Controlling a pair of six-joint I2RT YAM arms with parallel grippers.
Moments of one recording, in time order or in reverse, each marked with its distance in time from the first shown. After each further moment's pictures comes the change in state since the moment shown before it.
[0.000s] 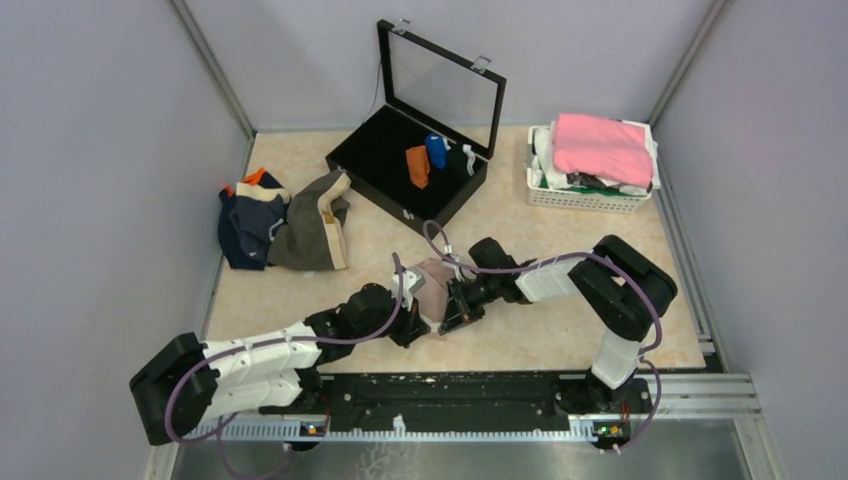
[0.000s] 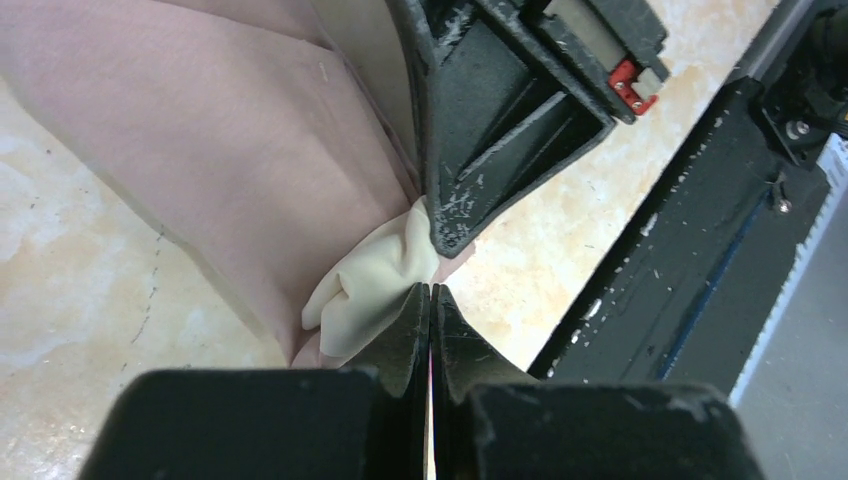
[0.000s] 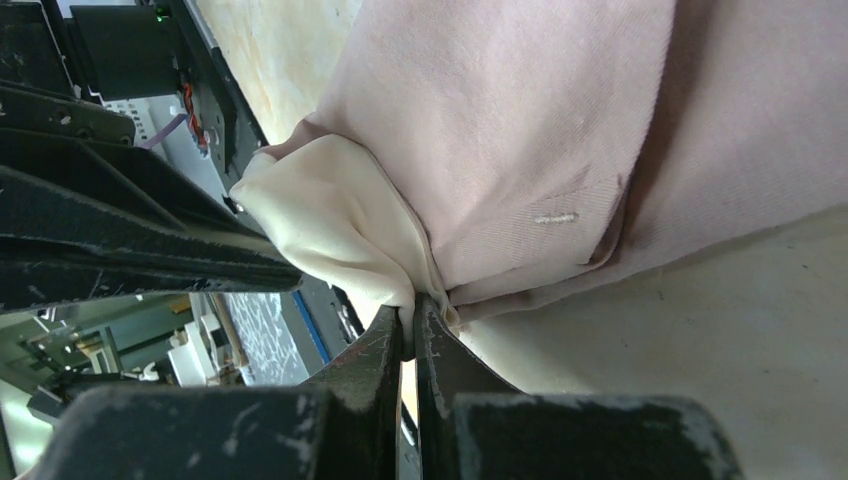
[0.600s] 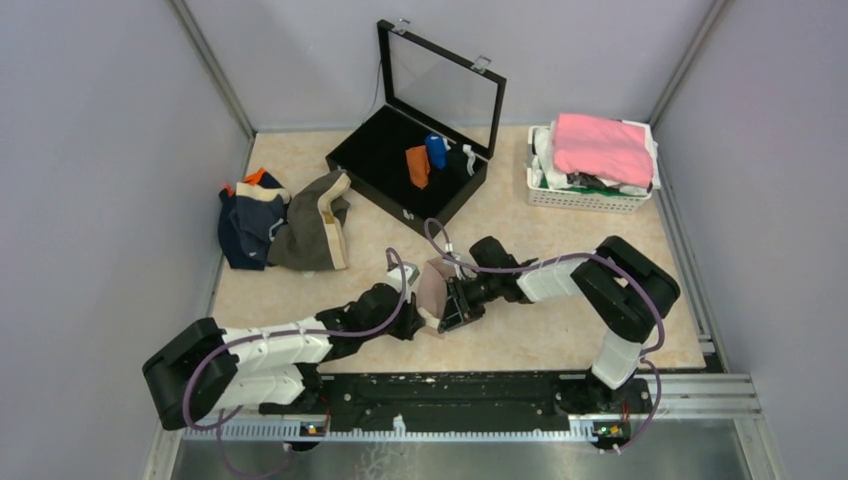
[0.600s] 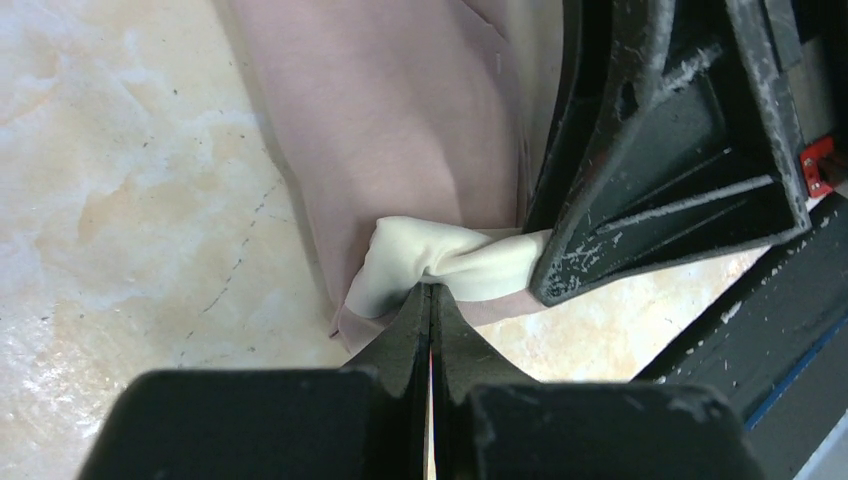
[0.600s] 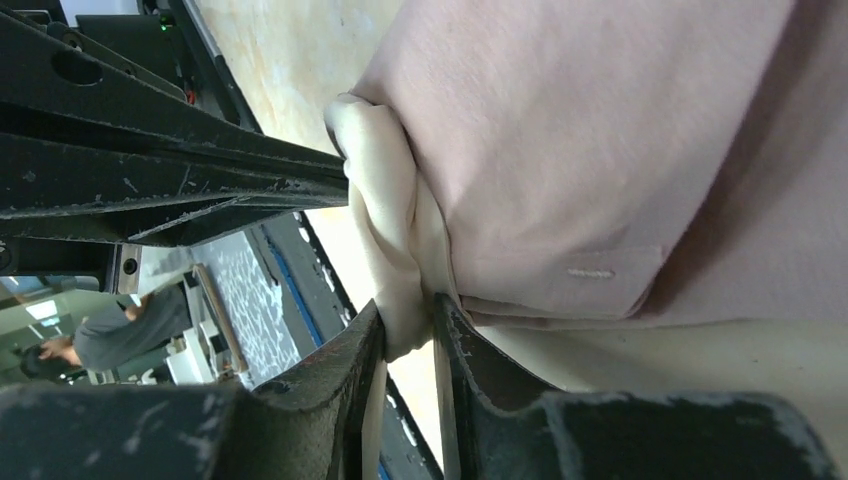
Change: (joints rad) left arm -0.002 0.120 0.011 0.007 -0.207 -0.142; right arm -0.003 -0.012 0.000 0.001 0.006 0.007
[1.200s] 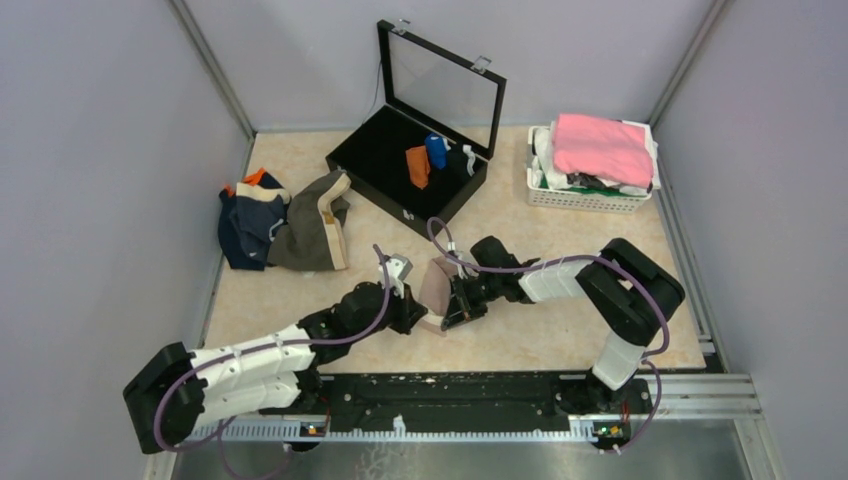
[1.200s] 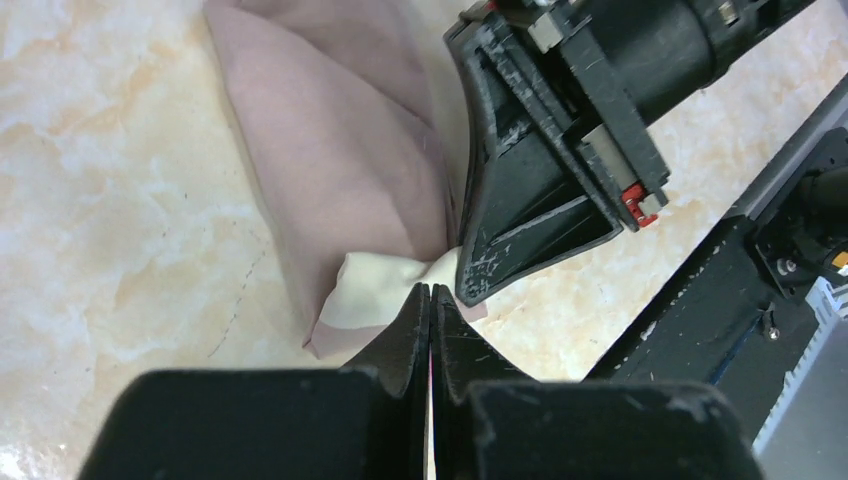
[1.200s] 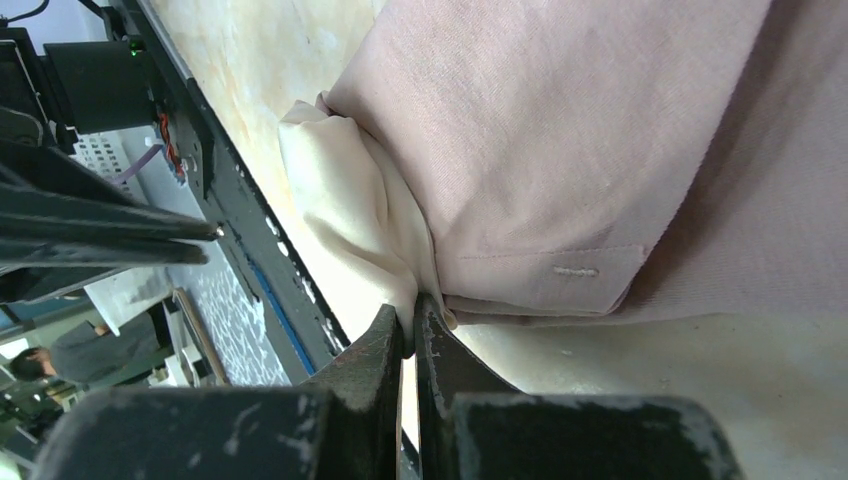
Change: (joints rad) left arm 0.001 -0.158 0.003 0.004 -0.001 0.037; right arm 0.000 -0.028 -0.001 -0.035 0.075 -0.001
